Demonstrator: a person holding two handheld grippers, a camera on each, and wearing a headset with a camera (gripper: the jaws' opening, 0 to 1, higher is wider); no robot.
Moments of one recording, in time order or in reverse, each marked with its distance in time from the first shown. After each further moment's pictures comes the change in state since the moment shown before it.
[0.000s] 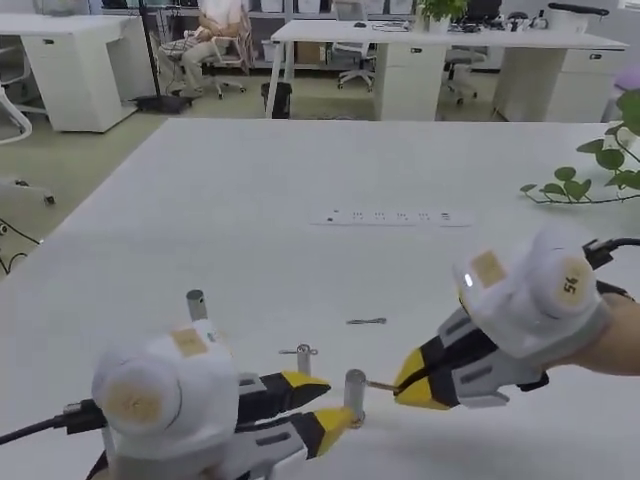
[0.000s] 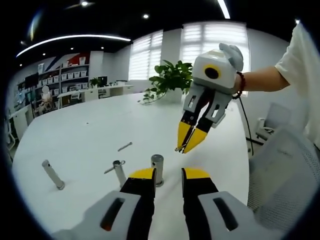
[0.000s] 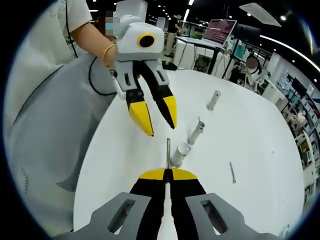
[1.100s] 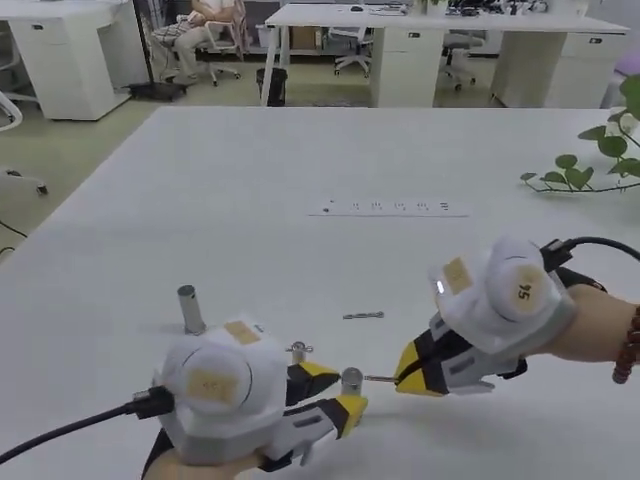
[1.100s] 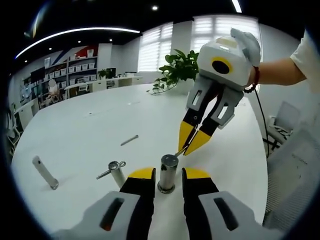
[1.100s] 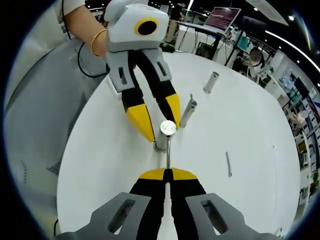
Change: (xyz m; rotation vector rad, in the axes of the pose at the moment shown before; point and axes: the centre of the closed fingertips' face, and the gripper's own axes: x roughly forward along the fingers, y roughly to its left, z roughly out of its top) left arm 0.039 0.015 -0.015 -0.018 0.075 0.072; right arm 0.019 -0.021 -0.026 -0.041 0.108 0.000
